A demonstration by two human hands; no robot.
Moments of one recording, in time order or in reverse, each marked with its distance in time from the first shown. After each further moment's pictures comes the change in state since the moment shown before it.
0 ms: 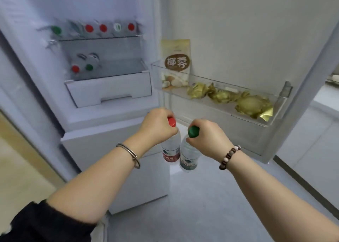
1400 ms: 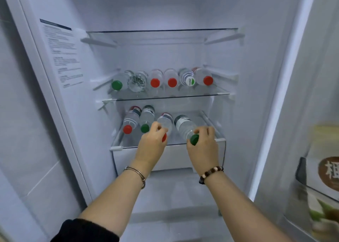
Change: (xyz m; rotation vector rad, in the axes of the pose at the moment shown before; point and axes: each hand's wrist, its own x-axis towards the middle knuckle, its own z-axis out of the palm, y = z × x) left_hand 0.259 -0.351 -0.095 0.371 0.613 0.133; right_hand 0.402 -0.175 0.172 0.335 0.485 -0.157
